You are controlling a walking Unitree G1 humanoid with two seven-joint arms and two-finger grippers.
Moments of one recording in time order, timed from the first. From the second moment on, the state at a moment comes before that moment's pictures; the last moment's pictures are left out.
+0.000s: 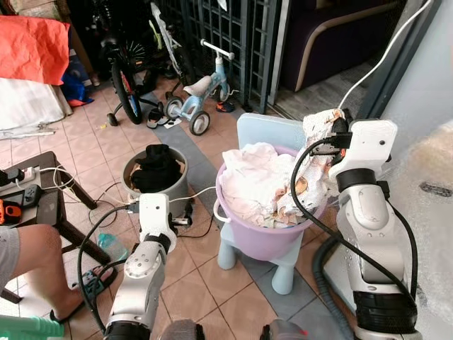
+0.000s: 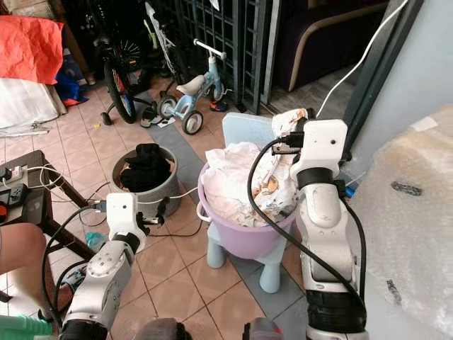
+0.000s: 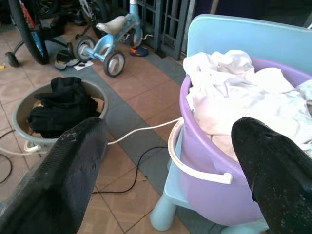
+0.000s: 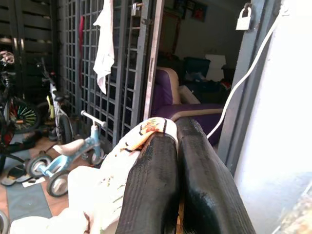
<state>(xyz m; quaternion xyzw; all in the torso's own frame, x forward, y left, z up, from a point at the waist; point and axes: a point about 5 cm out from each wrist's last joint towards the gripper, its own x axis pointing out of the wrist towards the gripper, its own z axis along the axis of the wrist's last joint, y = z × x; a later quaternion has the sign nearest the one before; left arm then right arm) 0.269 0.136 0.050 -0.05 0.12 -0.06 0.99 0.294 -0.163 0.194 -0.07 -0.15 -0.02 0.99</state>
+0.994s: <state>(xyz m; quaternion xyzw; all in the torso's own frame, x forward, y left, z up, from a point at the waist) 0.269 0.141 0.061 -0.06 0.08 -0.08 0.99 0.308 -0.167 0.216 -0.10 -0.19 -0.06 0.97</state>
